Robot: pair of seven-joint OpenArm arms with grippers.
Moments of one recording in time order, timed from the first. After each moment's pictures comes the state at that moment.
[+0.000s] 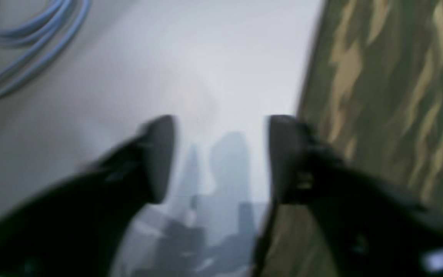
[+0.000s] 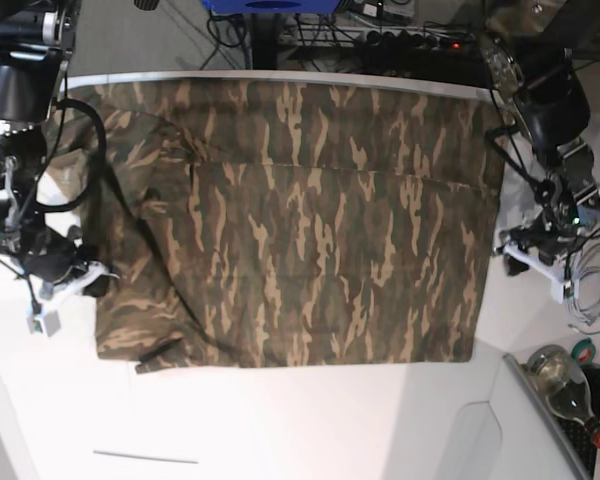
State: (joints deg) left arm -15.6 -16.8 -32.6 49.0 2.9 -22.9 23.5; right arm 7.6 11.9 13.6 73.6 26.4 18.2 -48.4
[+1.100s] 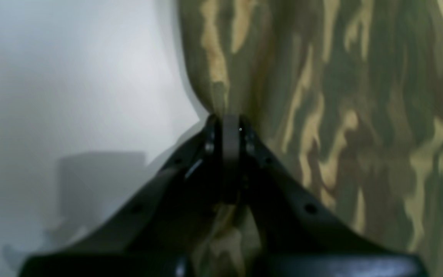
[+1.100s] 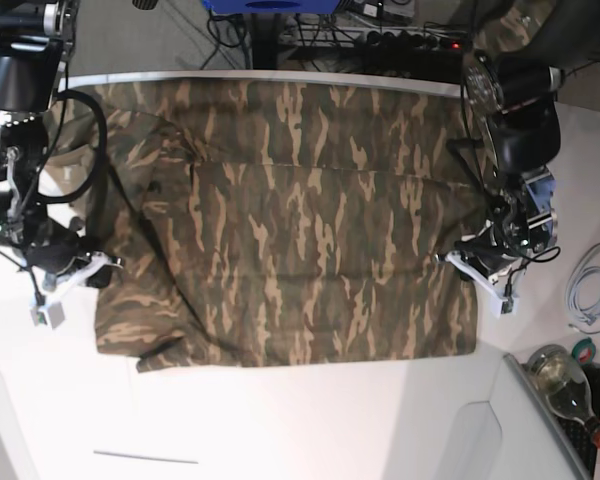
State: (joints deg) left arm -18.6 -12.4 -22.2 43.1 3.0 -22.3 23.1; right arm 5.8 11.8 13.3 74.5 26.4 18.2 -48.4
